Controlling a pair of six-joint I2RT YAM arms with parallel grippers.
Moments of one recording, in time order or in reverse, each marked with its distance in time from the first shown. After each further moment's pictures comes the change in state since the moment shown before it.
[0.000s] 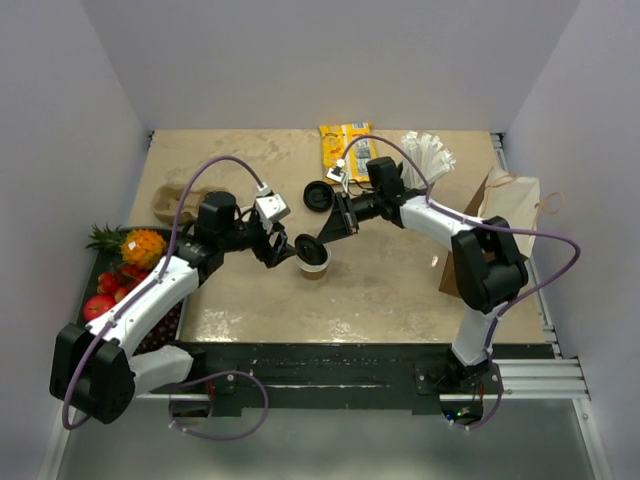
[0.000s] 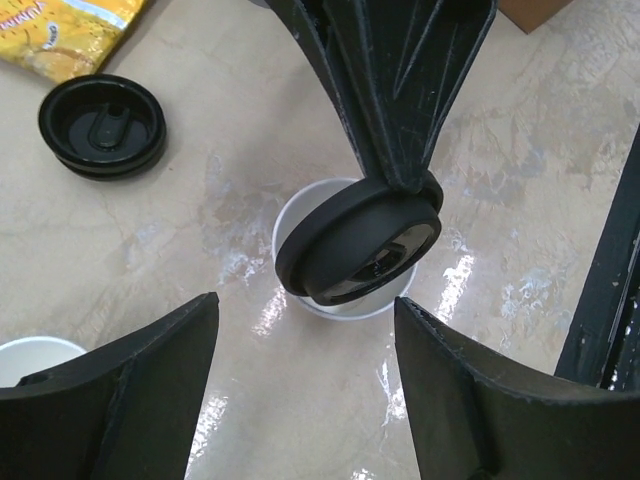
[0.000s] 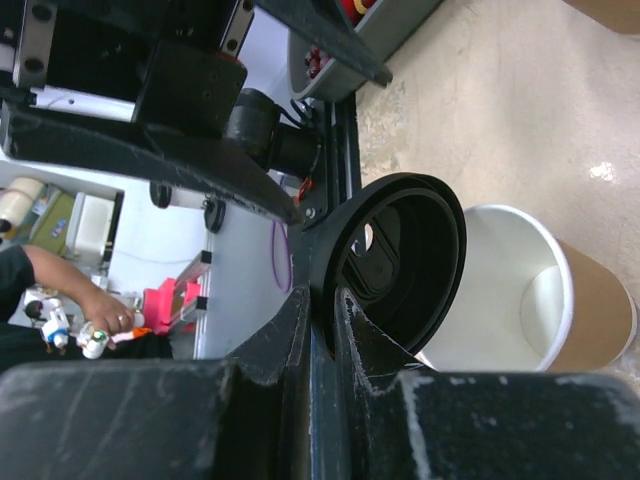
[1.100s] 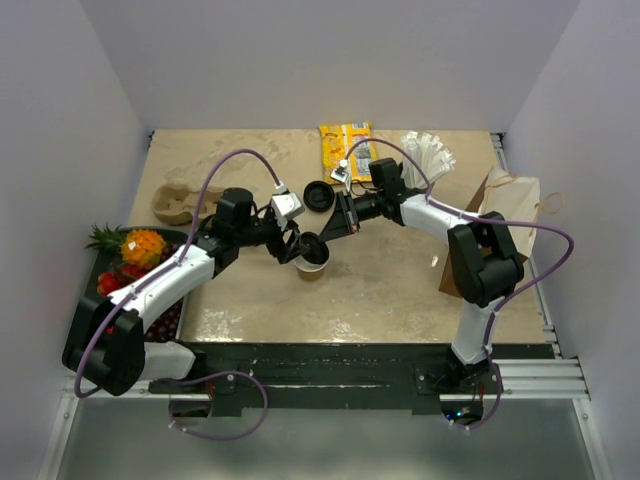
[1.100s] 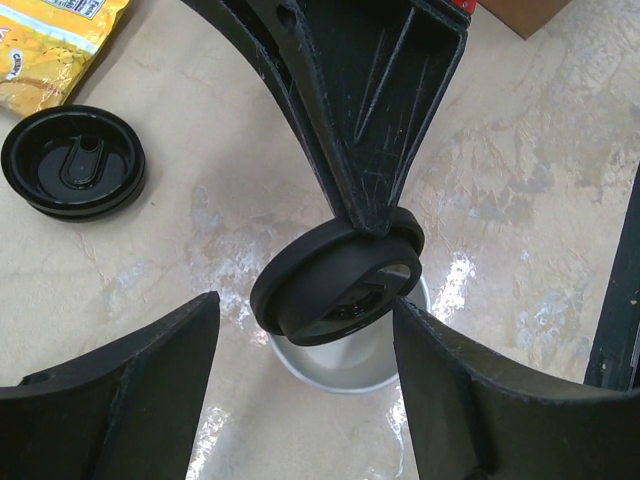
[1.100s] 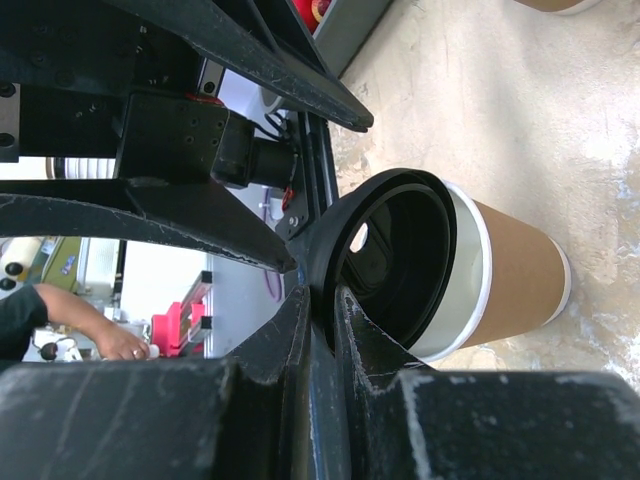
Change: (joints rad) left arm -0.055 0.159 0.023 0.131 0.002 -0.005; right arm -0.034 0.053 0.012 -0.015 0.053 0.035
